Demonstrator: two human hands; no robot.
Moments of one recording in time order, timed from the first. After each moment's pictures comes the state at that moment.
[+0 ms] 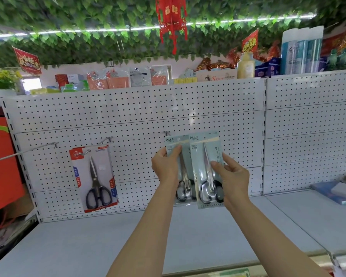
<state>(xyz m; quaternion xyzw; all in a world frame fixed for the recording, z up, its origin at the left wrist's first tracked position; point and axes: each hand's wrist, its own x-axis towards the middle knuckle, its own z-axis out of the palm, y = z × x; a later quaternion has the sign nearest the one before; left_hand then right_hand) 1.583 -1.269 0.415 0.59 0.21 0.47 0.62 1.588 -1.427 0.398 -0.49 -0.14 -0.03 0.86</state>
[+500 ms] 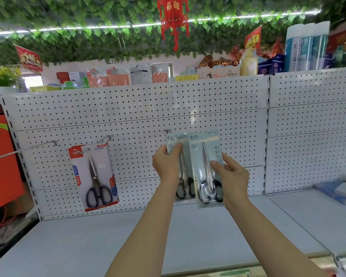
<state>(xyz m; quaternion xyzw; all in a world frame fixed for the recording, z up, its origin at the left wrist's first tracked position) 1.590 -1.269 0.416 0.60 0.20 0.50 0.60 1.595 -1.421 0.395 -0.48 -0.15 -0.01 0.86</state>
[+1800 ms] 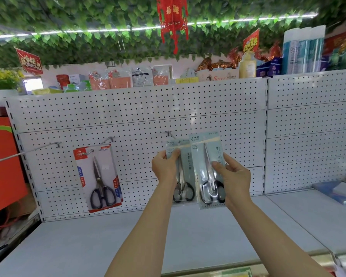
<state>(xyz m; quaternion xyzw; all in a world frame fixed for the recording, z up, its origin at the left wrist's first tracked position) 1.584 -1.258 0.409 0.60 0.21 0.46 0.61 1.588 -1.424 0.396 -0.49 -0.14 -0.02 0.86</state>
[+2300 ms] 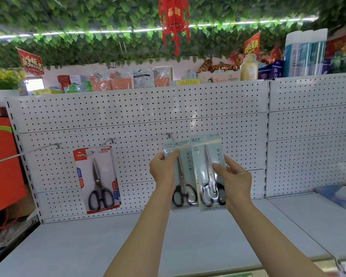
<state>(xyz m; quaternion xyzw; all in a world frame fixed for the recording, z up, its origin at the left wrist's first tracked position) 1.578 -1.249 0.408 0.57 0.21 0.45 0.65 1.592 -1.420 0.395 -0.50 -0.14 -0.03 0.86</state>
